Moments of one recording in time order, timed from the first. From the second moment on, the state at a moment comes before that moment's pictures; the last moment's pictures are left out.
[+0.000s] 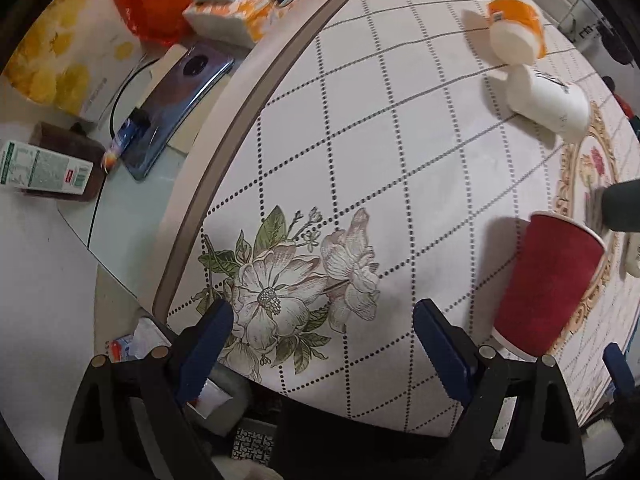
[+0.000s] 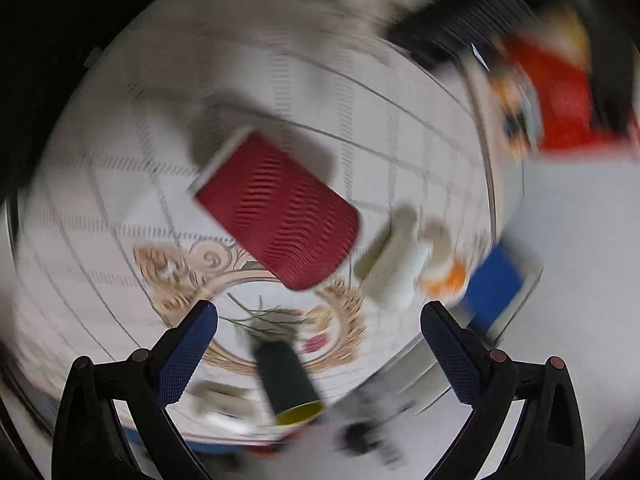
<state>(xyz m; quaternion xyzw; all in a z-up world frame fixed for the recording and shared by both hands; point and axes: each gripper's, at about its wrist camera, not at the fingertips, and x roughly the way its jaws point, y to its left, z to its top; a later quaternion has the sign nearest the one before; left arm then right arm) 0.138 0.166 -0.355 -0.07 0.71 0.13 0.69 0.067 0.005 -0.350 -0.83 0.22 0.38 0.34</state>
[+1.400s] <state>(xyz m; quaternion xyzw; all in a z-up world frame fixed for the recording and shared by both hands) 0.147 0.198 -0.406 -0.09 0.73 0.14 0.66 0.061 -0.020 -0.442 -0.88 -0.01 0.47 0.12</state>
